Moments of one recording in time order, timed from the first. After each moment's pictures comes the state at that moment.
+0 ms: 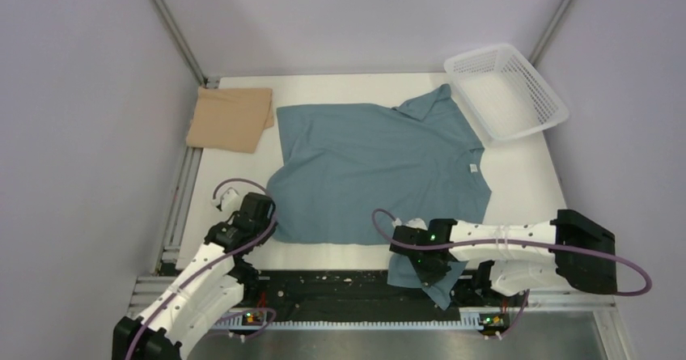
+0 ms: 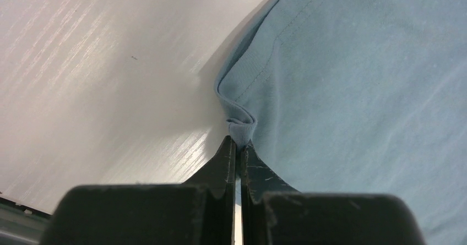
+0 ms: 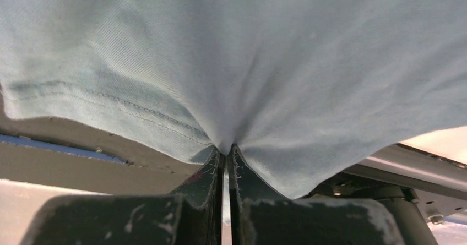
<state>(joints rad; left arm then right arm) -0.39 0.69 0.36 -0.68 -0.35 -1.15 1.25 1.25 0.60 -0.90 0.03 0.81</state>
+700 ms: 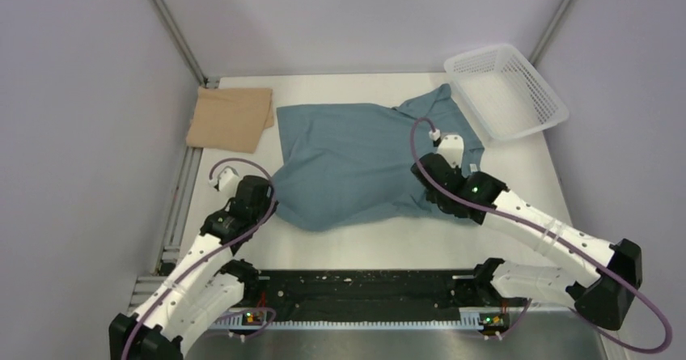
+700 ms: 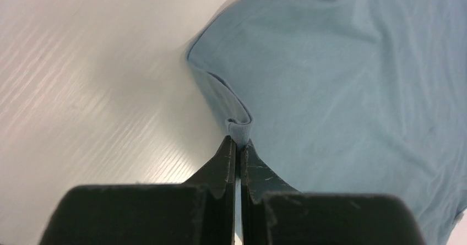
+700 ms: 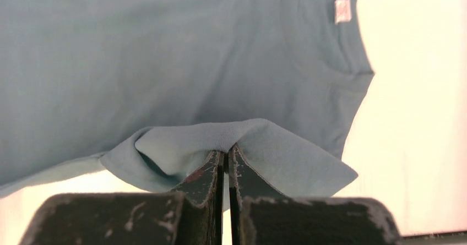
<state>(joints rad) -0.39 0.70 0.48 -0.62 -0.38 -1.11 0.88 1.07 0.94 -0.90 0.65 0.70</state>
